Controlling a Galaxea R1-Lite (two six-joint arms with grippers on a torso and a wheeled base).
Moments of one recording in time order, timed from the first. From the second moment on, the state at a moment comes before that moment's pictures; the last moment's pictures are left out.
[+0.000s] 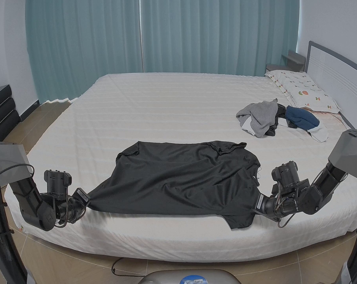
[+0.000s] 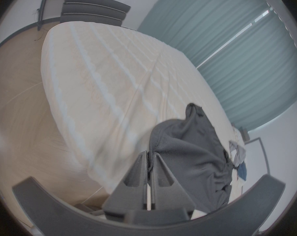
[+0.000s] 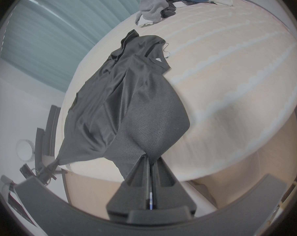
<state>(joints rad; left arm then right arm) -0.04 2.13 -0.46 -0.91 0.01 -0.89 0.31 2.11 -0.68 -0.50 0.10 0.70</state>
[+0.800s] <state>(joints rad) -0.12 2.11 -0.41 -0.73 0.01 -0.79 0.30 2.01 -0.47 -0.50 0.11 0.60</state>
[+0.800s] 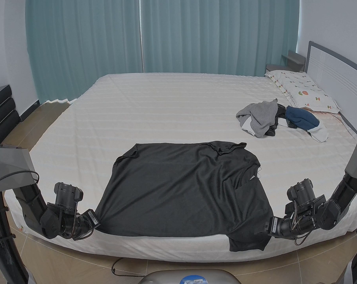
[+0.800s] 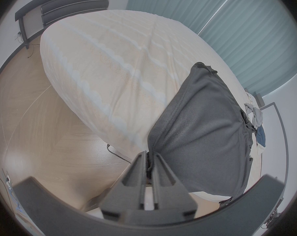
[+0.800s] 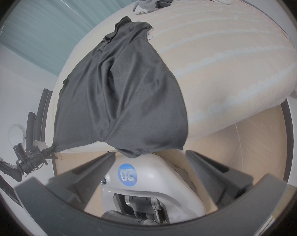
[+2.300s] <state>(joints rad) -0.08 2.03 -0.49 -0.73 -0.02 -0.88 0.23 2.01 -0.56 -0.62 0.22 0.79</state>
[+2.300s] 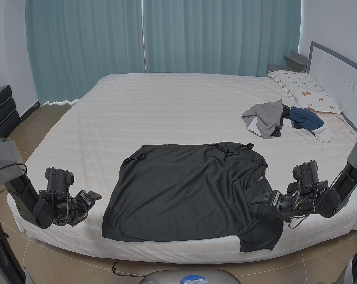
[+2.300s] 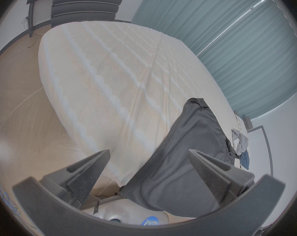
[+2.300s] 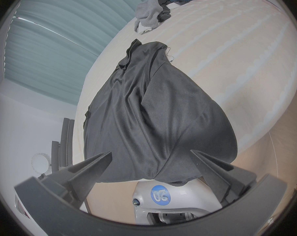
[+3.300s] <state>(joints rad) -0.12 2.04 -0.56 -0.73 -0.01 -0.91 0.23 2.00 -0.57 -0.64 0.22 0.83</state>
